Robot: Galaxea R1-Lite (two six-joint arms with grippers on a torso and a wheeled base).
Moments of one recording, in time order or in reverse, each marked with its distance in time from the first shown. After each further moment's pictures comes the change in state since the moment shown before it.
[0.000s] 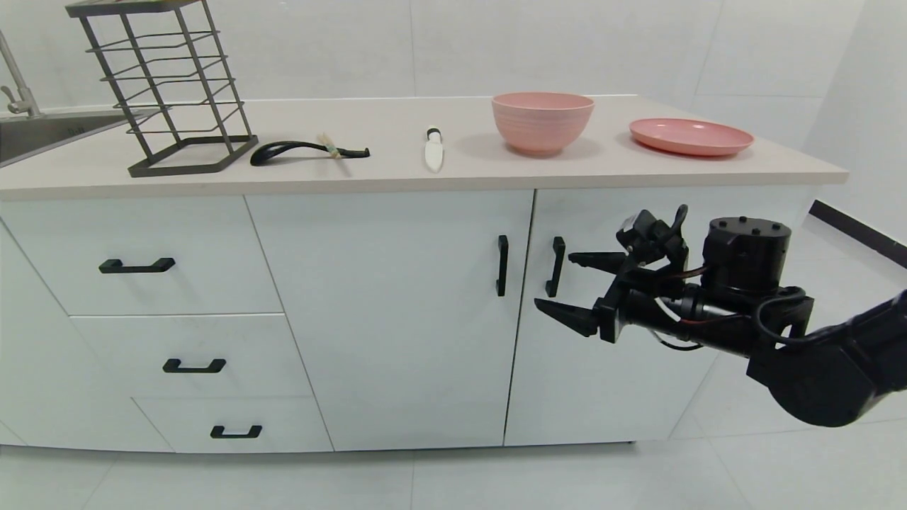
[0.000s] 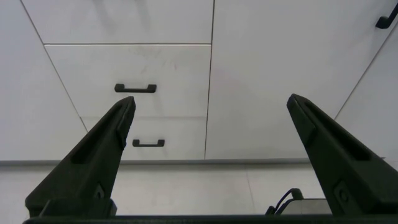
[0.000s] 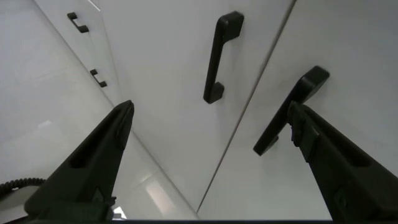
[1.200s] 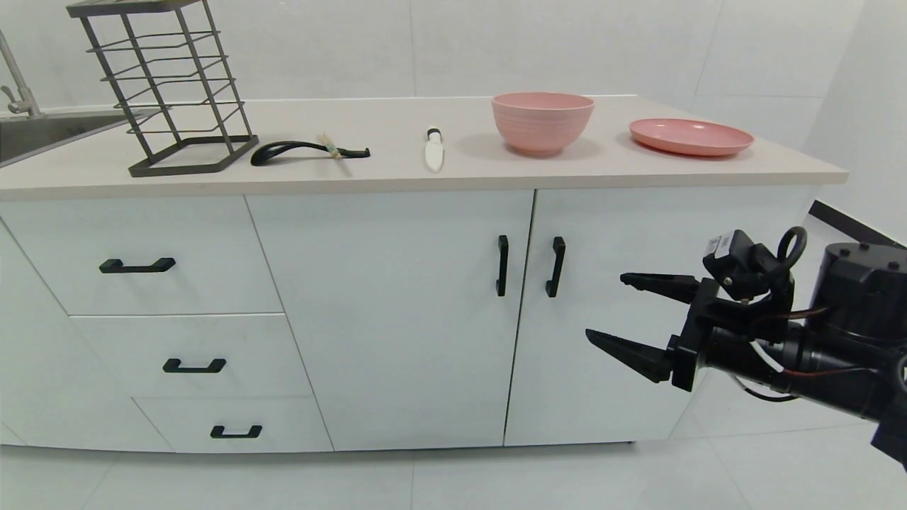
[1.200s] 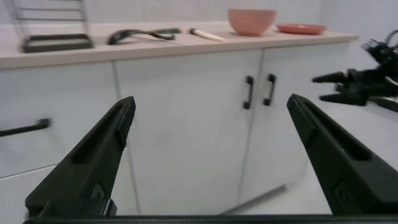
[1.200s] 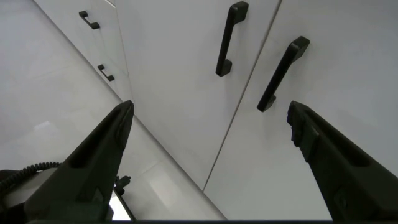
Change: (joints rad) left arm -0.239 0.305 -0.328 -0.240 -0.171 -0.046; right arm -0.032 -0.268 0.271 -0.005 -0.004 0.003
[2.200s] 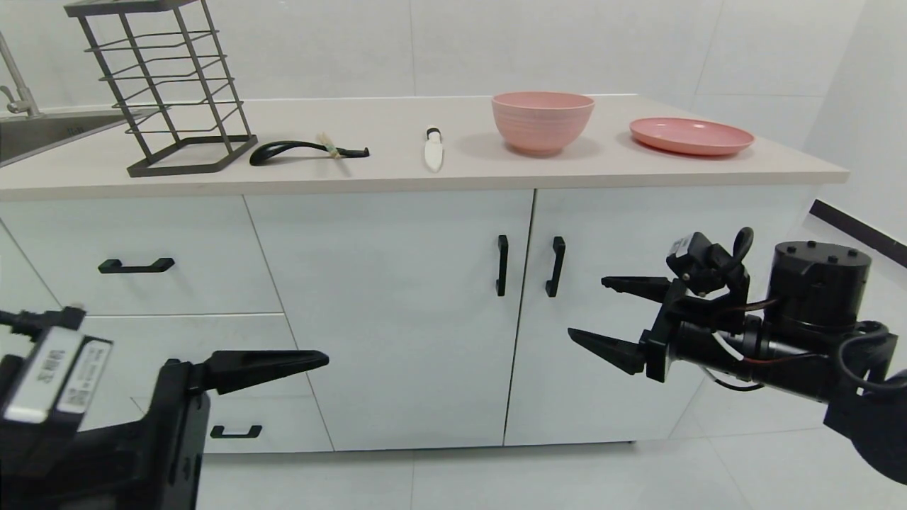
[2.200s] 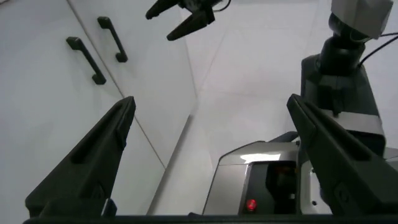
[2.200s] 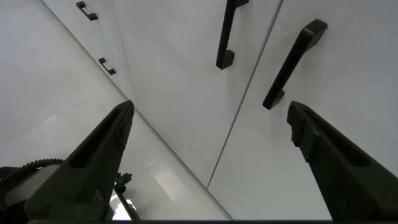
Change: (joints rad) left arm -0.320 0.837 0.021 -0.457 -0.477 0.304; right arm 0.001 0.114 -0.065 -0.002 0.013 0.002
